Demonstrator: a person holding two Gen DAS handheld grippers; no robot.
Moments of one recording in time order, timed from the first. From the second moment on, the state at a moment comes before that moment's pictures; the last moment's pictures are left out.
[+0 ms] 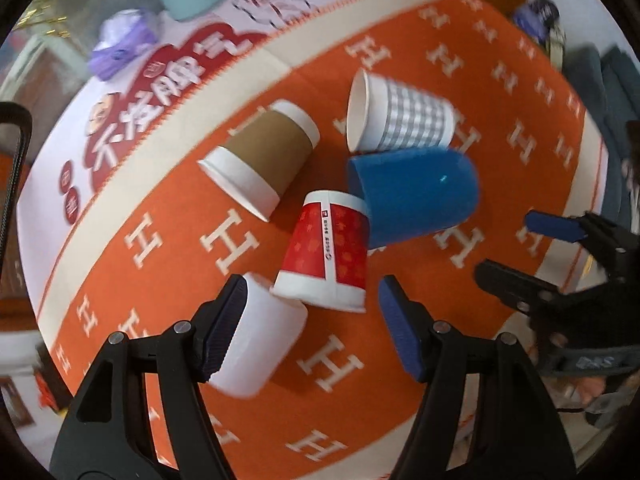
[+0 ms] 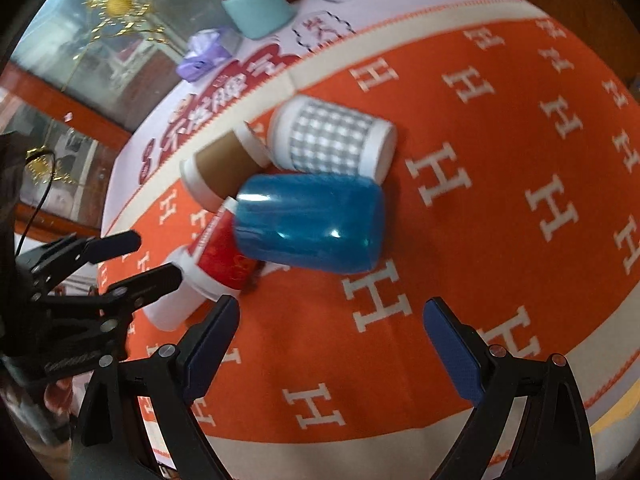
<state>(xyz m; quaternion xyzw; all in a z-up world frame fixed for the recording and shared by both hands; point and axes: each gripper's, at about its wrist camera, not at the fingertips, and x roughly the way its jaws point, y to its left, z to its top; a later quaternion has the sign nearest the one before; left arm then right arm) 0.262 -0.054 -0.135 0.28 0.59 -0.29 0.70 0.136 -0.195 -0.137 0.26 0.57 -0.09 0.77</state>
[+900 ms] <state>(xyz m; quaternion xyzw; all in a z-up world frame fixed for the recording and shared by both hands) 0.269 -0.069 -0.148 0.29 0.60 -0.26 0.70 0.116 -0.228 -0.145 0.29 0.57 -0.11 0.76</state>
